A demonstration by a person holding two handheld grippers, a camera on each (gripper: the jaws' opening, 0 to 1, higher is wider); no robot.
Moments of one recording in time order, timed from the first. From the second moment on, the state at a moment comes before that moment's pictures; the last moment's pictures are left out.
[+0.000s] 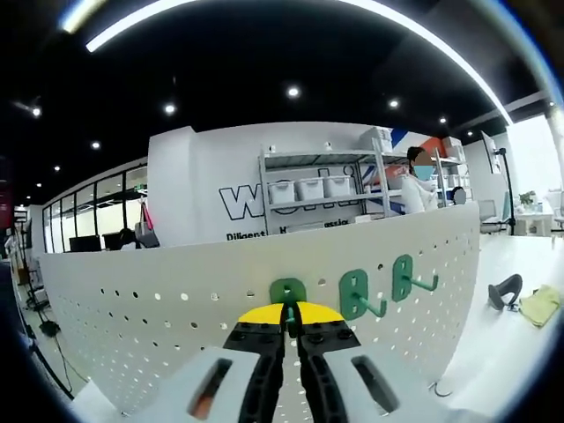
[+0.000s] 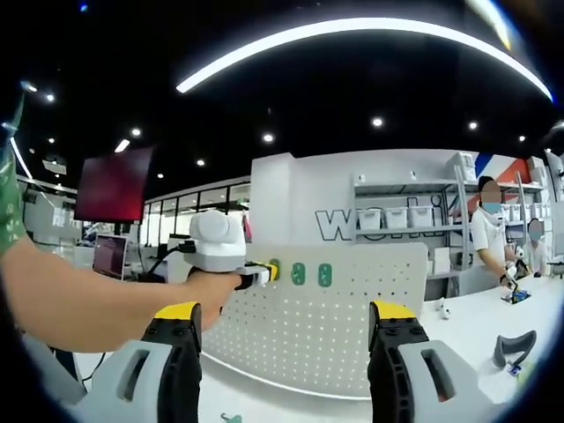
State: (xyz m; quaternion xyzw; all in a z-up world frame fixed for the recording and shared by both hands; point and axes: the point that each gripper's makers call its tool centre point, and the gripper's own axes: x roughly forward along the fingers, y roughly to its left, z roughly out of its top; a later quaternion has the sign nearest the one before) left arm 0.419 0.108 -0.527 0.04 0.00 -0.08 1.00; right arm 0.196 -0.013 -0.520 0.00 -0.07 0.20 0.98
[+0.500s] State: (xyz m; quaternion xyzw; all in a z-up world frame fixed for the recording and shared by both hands) left arm 0.421 0.107 -0.528 0.06 0.01 -0.06 1.00; right arm 0.193 -0.019 -0.522 0.00 -0.07 0.19 0.98
